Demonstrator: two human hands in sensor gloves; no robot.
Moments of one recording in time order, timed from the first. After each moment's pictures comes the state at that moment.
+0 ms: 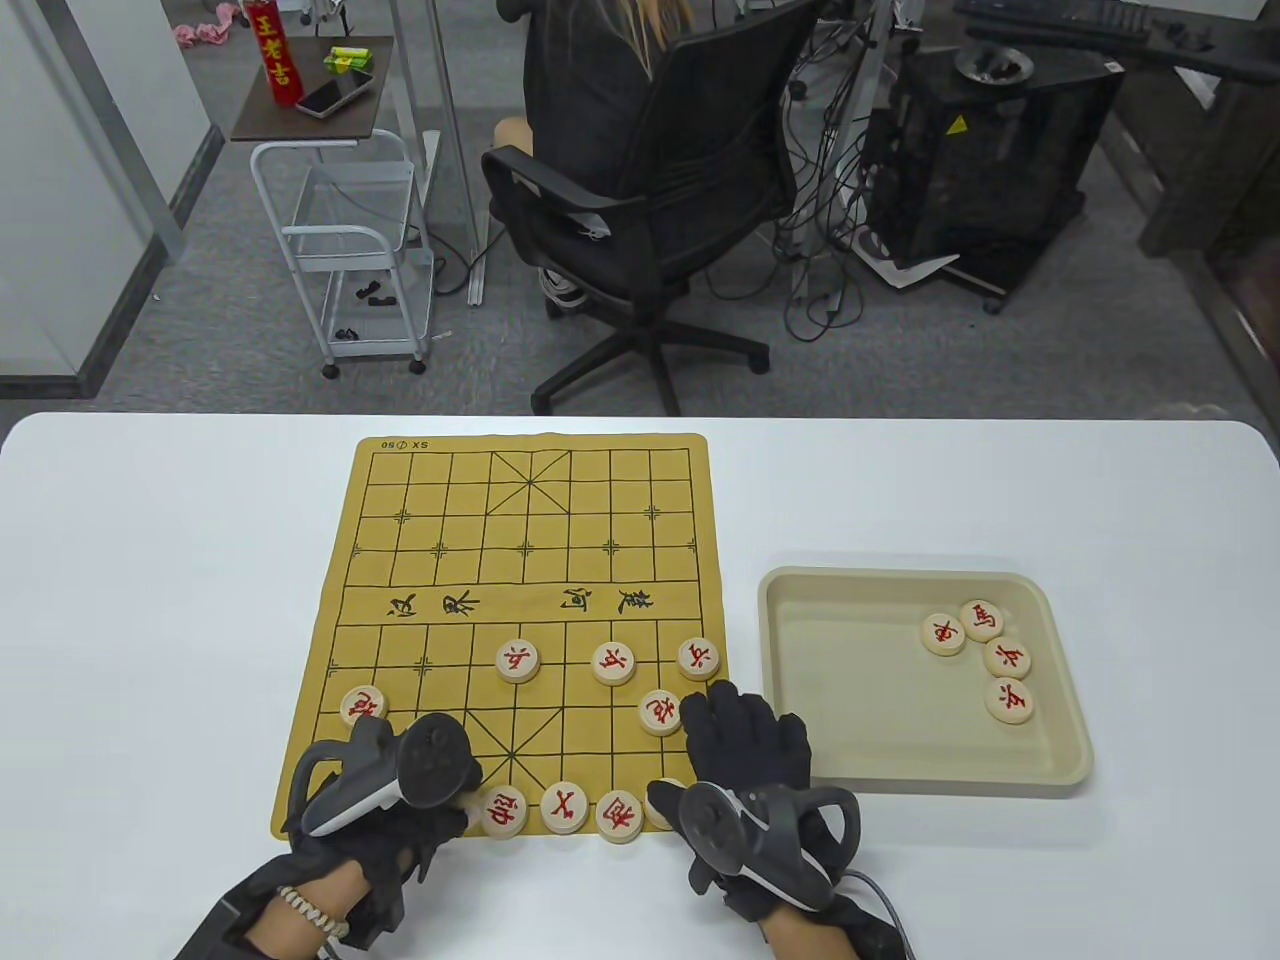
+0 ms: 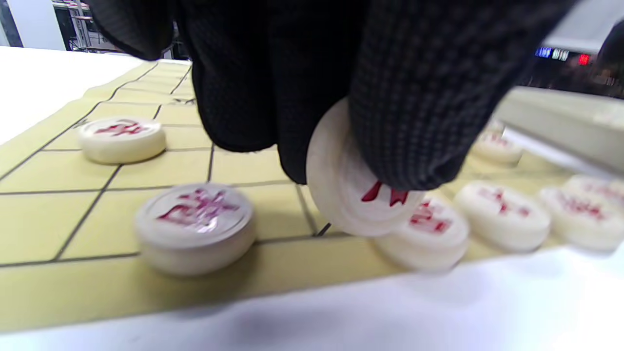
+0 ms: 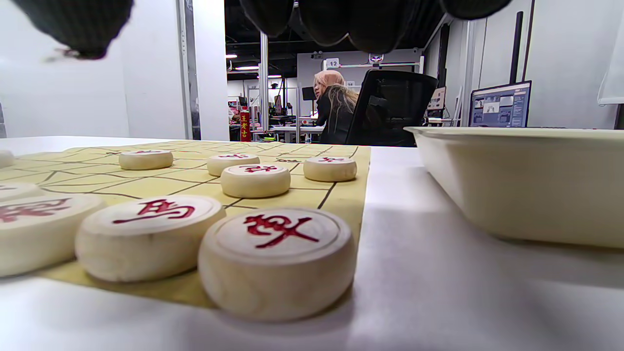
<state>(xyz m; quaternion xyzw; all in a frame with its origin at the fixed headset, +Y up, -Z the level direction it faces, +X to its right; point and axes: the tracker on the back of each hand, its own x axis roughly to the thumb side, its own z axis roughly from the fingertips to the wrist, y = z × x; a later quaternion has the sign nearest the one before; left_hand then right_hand) -0.228 -0.741 -0.267 -0.16 -0.13 0.01 0.98 0.071 -0.742 -0.235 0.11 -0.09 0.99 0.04</state>
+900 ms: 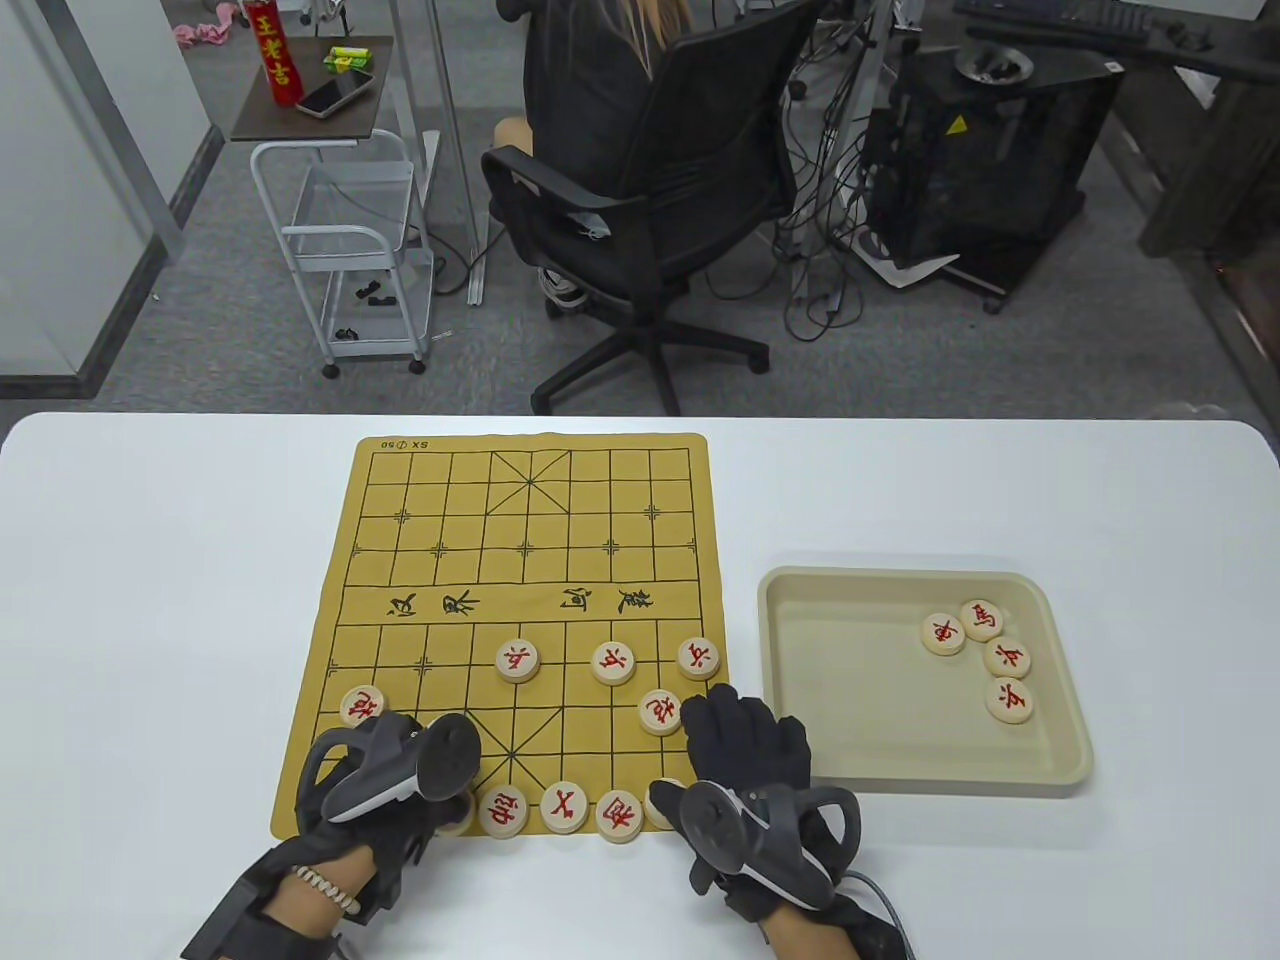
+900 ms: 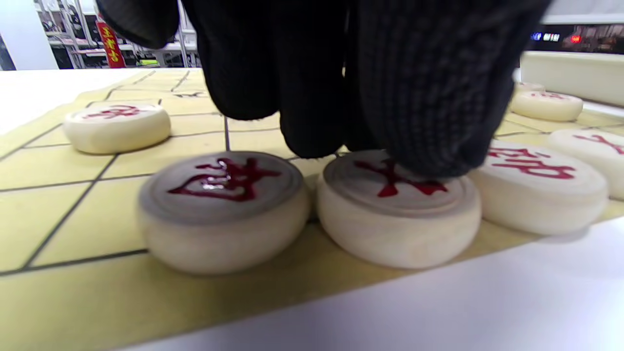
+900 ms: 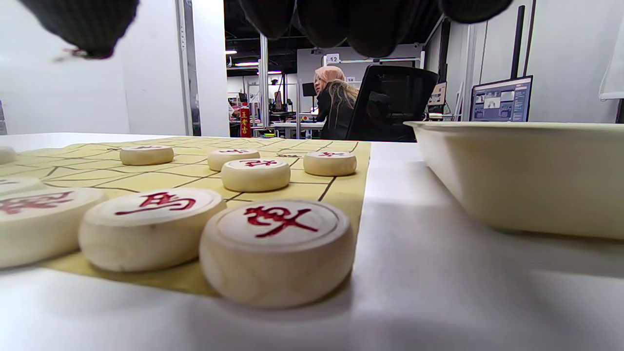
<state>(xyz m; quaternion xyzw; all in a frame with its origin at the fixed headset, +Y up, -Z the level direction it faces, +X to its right) -0.235 -0.762 -0.282 -0.10 -0.14 -0.01 0.99 0.073 -0.745 -0.236 0.11 -0.08 0.99 0.04</state>
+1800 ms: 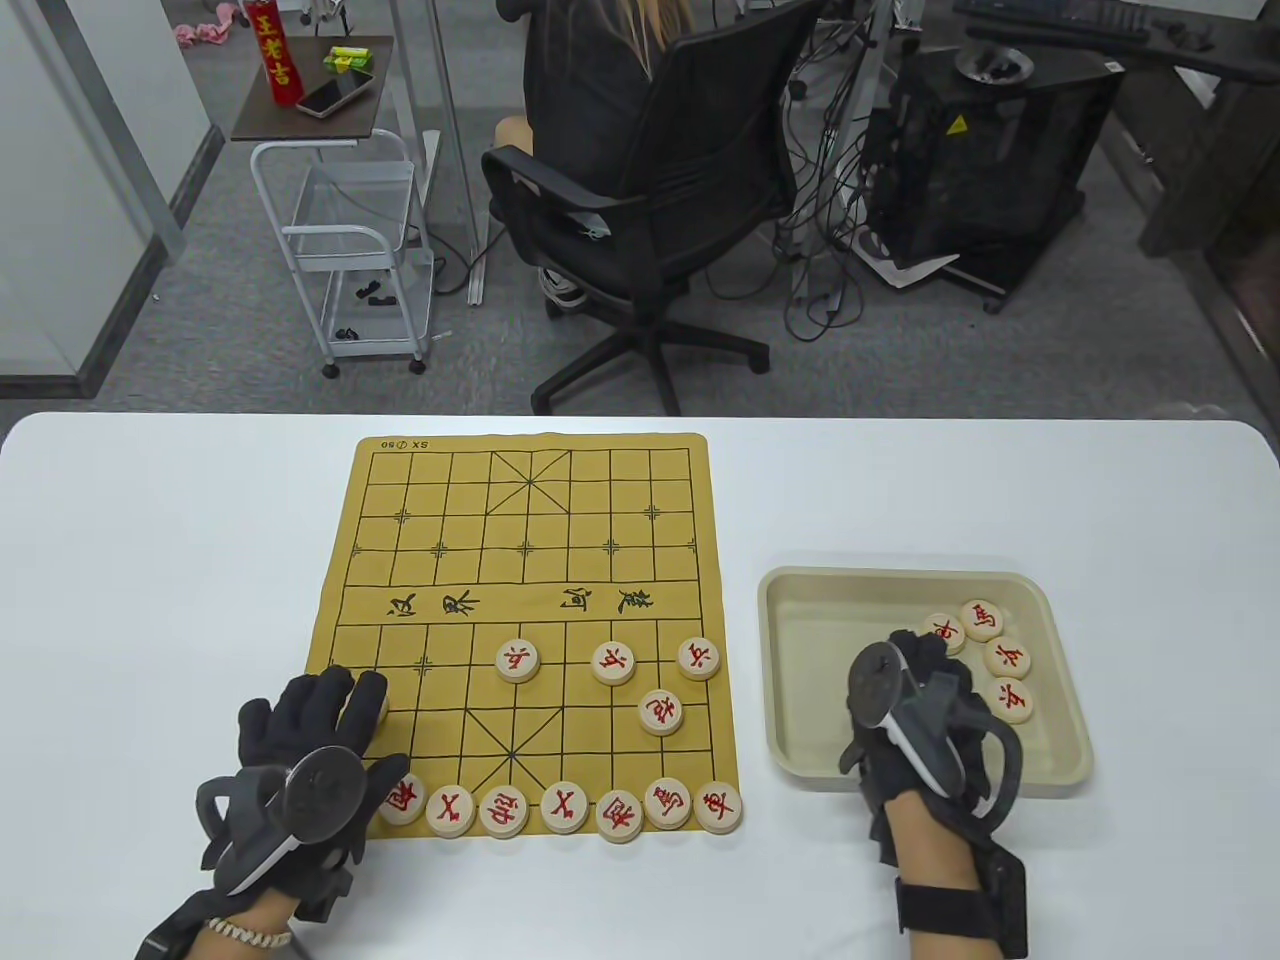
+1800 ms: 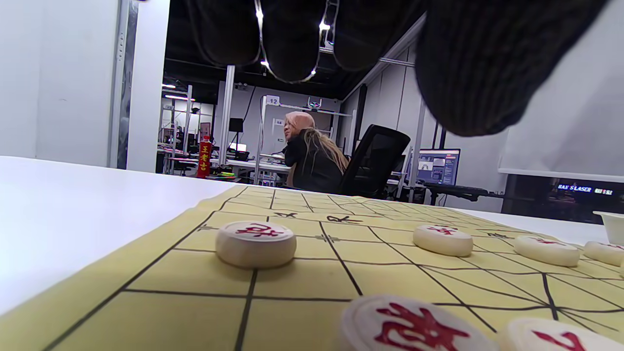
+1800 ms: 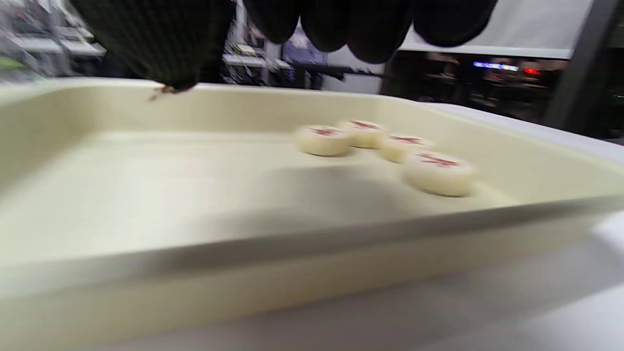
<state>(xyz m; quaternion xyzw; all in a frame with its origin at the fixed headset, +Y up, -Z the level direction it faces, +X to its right) -0.302 -0.741 -0.251 0.08 -0.04 0.05 1.00 0.232 -0.721 -0.316 -0.20 0.04 0.98 -0.03</state>
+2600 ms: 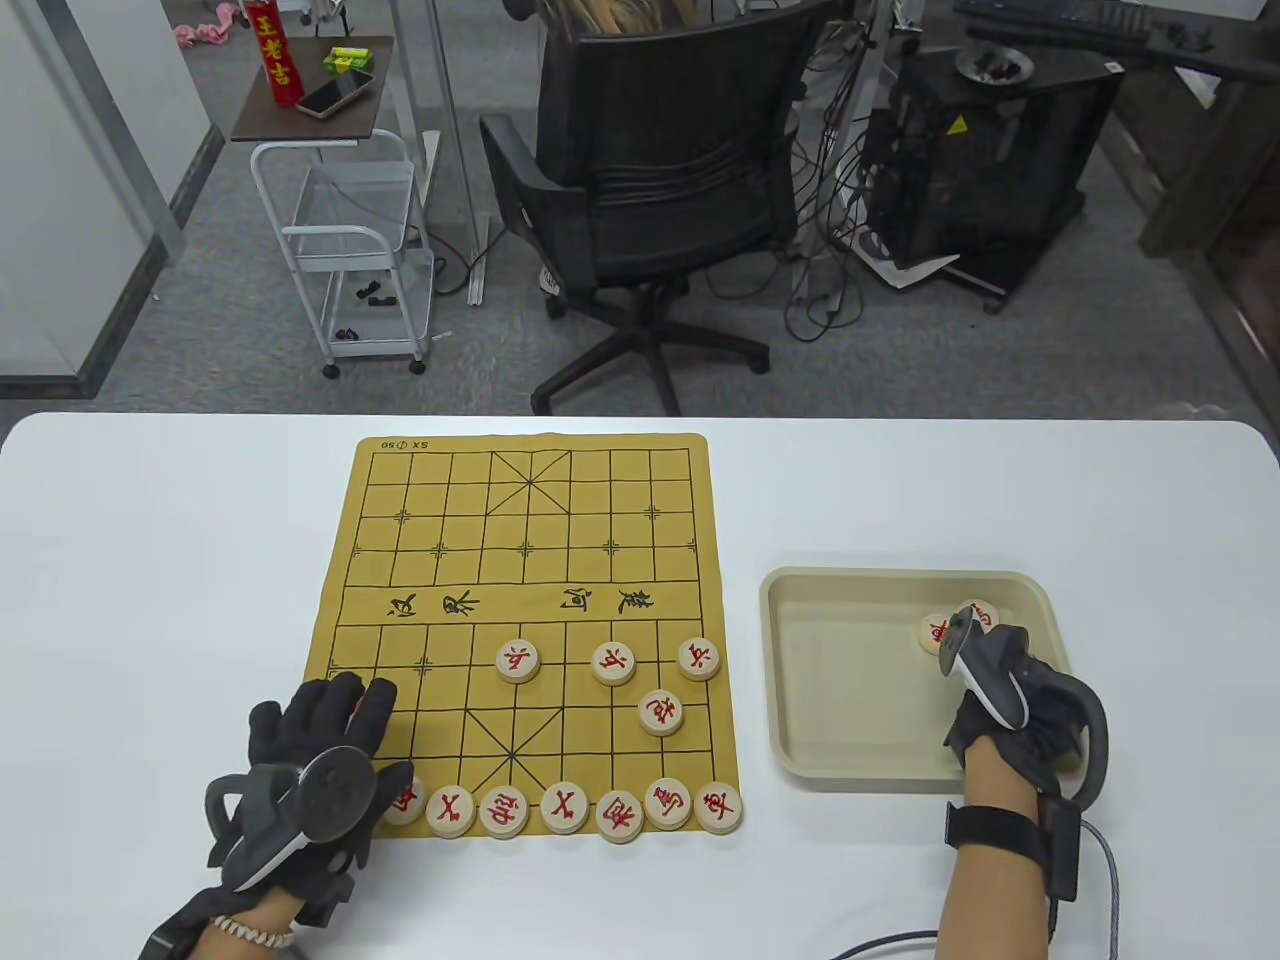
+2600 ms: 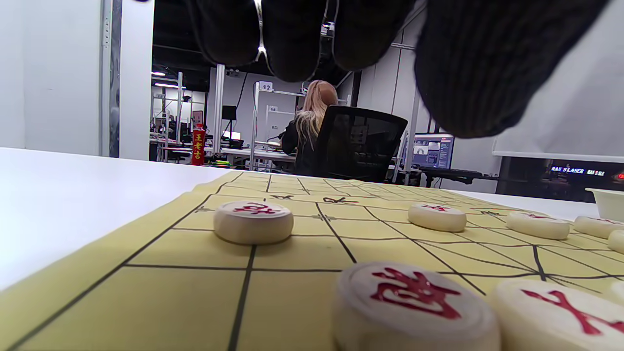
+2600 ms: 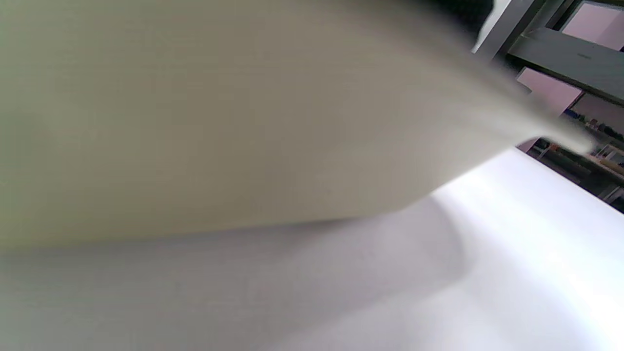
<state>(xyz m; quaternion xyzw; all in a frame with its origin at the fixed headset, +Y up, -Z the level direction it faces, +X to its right) -0.298 -0.743 -0.252 0.06 -0.05 0.04 1.00 0.305 -0.772 -0.358 -0.30 0.12 0.94 -0.14</state>
